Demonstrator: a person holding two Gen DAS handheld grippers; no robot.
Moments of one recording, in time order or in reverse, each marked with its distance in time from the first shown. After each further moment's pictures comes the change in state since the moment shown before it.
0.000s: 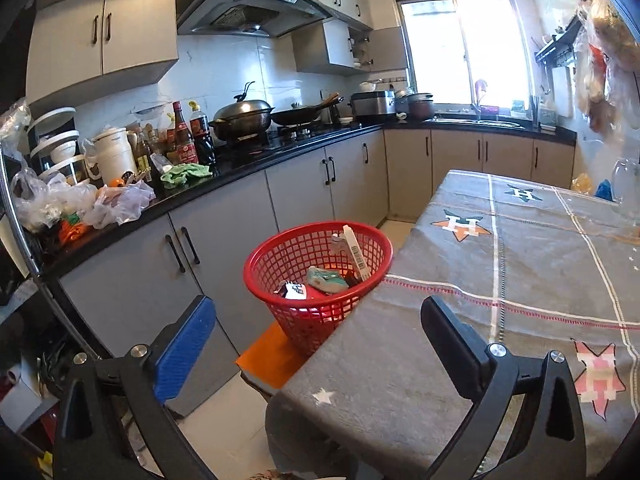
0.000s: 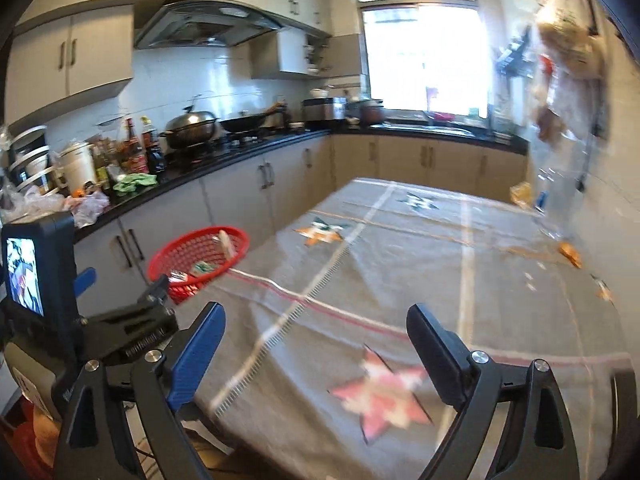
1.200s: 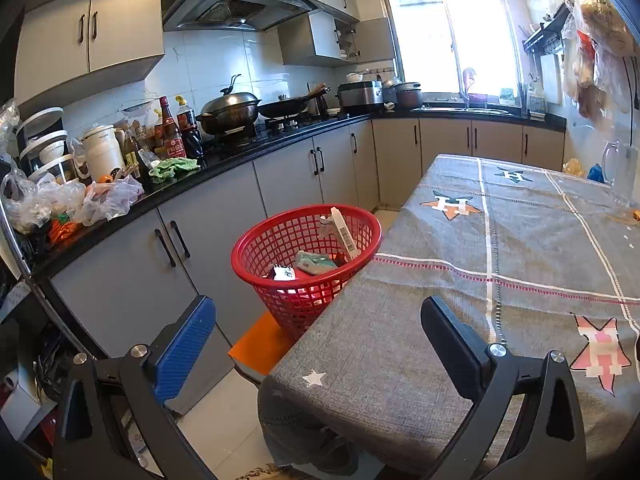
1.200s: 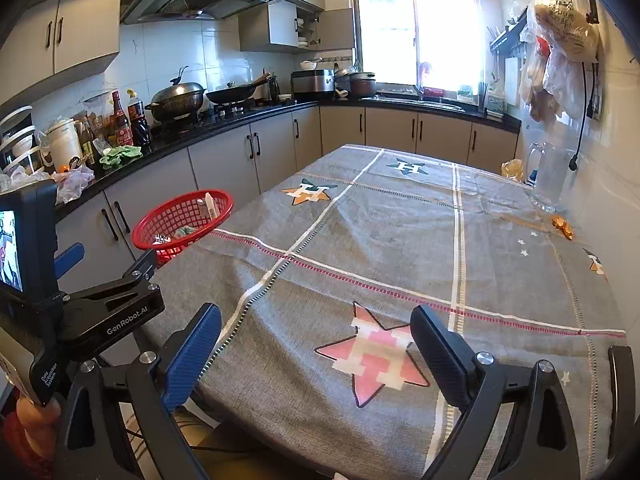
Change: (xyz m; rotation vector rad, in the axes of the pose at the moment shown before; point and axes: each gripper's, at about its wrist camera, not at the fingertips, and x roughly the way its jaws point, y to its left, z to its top) left arm 0.008 -0.003 -0.014 0.026 0.033 -0.027; right arm 0.016 0.003 -0.021 -0.009 0.100 -0.034
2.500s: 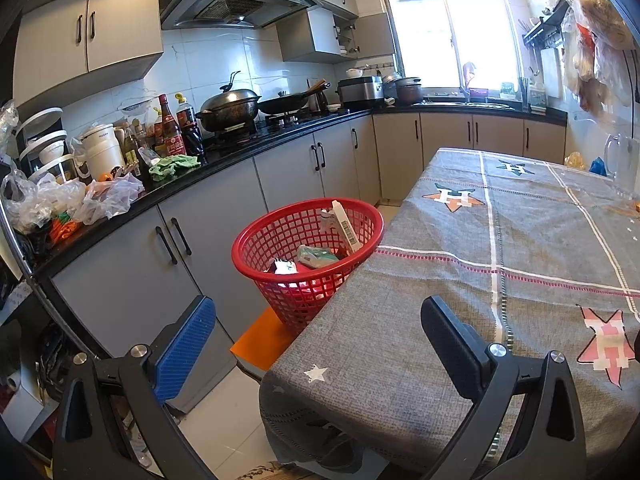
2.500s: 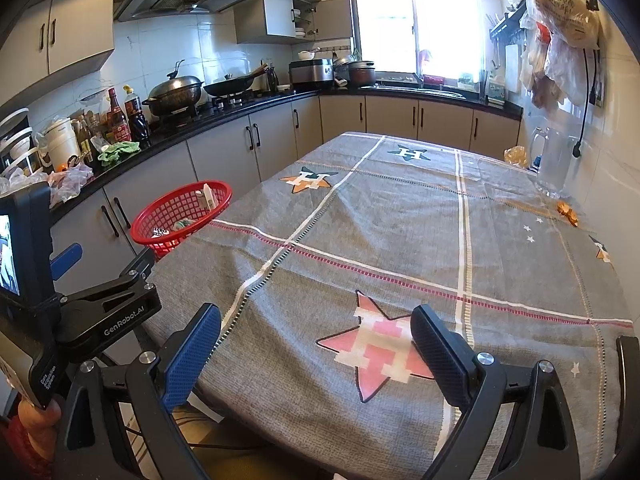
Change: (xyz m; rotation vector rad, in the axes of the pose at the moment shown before) left arm 0.005 0.005 -0.004 0.004 0.013 -0.003; right arm 0.009 0.001 -0.006 0.022 0.036 0.008
